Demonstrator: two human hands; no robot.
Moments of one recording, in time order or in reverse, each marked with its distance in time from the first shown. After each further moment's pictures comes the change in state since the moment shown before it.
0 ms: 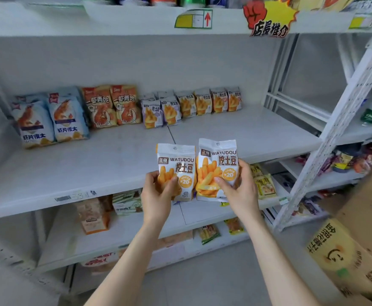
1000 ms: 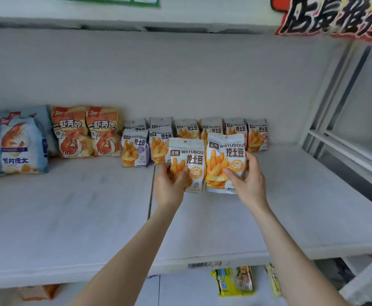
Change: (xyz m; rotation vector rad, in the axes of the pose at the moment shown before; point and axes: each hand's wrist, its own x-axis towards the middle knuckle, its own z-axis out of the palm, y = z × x) left_hand 0.290 -0.037 0.251 0.015 0.151 0.036; right_hand 0.382 0.154 0.043 0.031 -0.090 -0.125
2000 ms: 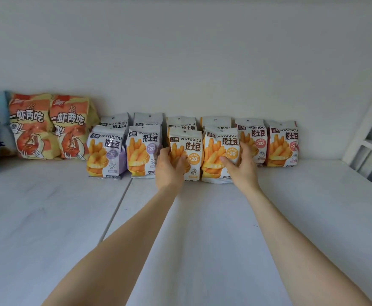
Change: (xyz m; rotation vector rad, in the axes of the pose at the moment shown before) left_hand 0.172 -0.097 0.123 0.238 0.171 0.081; right_hand 0.188 0.158 0.094 -0.001 -0.098 -0.041
